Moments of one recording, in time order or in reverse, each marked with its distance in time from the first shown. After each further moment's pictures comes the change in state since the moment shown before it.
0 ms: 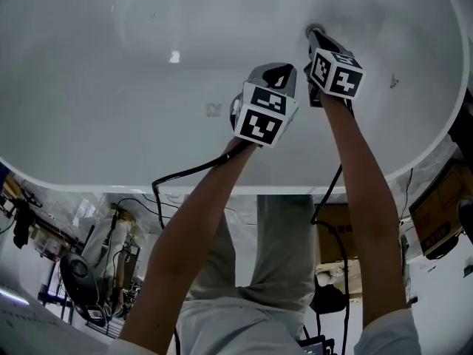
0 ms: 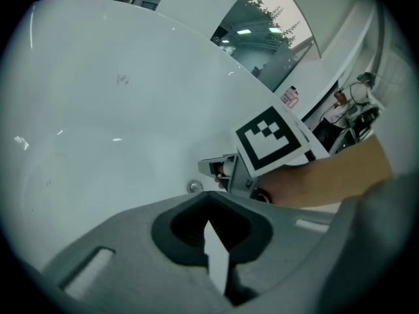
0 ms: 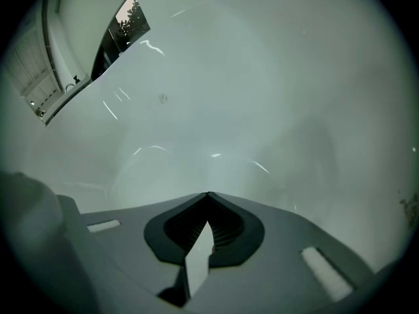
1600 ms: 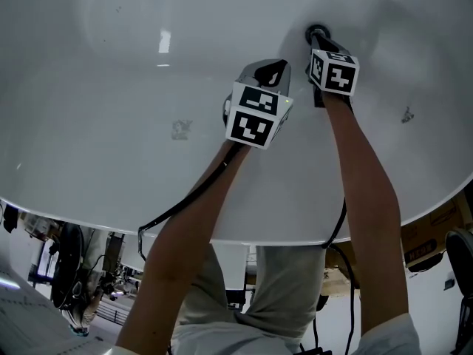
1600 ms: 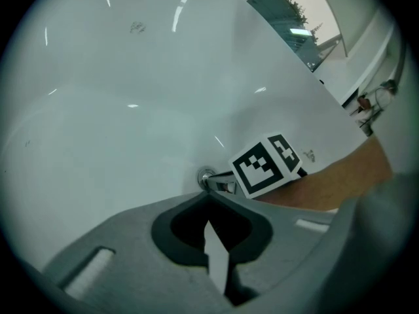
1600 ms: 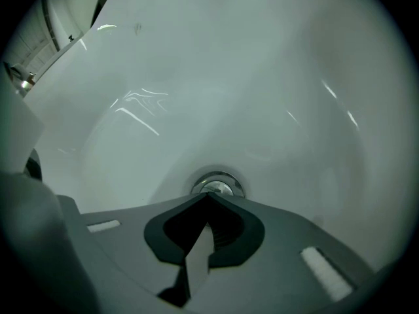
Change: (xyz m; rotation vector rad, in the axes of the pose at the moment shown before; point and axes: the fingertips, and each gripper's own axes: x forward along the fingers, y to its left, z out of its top) left arm 0.116 0.048 -0.042 -0.126 0.013 0.060; right arm 0.126 -0.092 -0.092 -0.134 0.211 -0.020
